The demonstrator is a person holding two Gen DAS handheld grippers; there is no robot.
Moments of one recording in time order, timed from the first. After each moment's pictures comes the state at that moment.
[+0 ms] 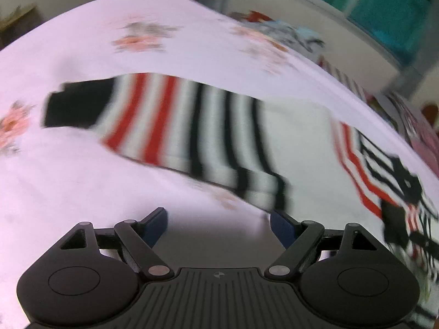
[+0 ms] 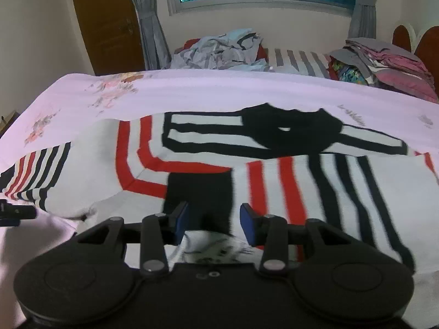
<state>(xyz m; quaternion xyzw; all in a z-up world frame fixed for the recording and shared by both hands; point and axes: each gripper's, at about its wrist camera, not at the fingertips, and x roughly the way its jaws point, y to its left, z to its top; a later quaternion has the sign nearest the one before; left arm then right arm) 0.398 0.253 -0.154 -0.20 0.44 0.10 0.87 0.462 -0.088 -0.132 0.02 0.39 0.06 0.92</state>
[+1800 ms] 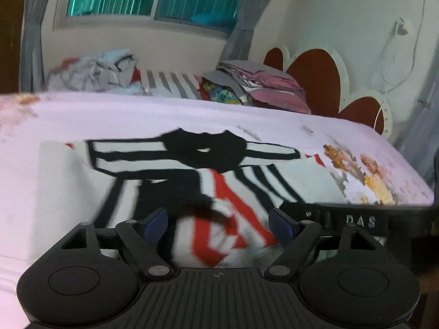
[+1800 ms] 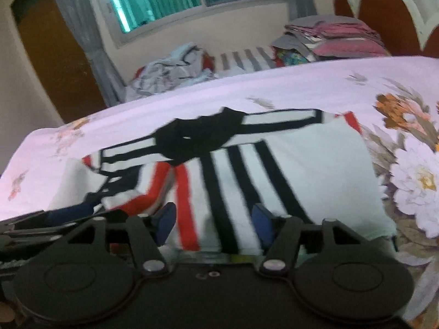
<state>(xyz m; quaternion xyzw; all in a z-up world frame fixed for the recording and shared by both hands) 0.417 -0.007 -0.099 -0.04 0.33 -0.23 0.92 0.422 -0.202 -0.118 0.13 0.36 0.00 0.92</state>
